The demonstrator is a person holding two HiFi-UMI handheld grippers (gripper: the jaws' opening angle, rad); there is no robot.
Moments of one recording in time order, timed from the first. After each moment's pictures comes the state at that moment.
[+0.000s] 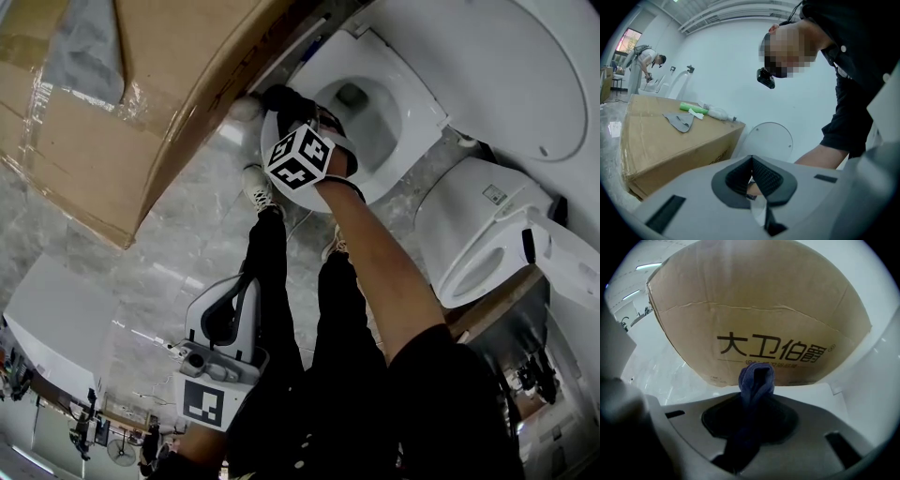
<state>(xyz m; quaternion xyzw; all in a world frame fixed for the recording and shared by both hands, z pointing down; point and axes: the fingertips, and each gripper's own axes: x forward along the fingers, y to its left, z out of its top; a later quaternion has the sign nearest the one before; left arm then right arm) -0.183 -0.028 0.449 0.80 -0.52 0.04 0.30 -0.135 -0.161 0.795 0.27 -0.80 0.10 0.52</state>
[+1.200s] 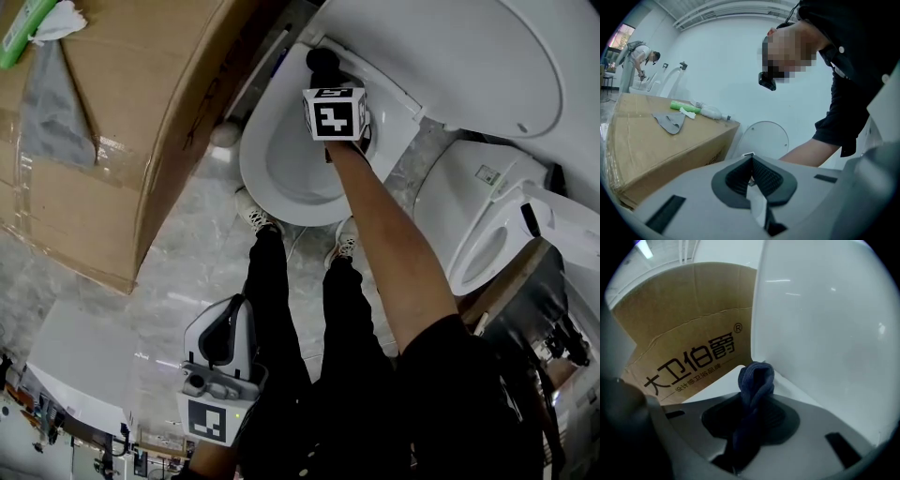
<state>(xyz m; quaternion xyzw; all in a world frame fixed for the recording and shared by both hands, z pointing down) -0.174 -0.044 0.449 0.83 -0.48 0.05 0.29 0.015 -0.281 0.775 0.55 -0.68 0.29 0.39</state>
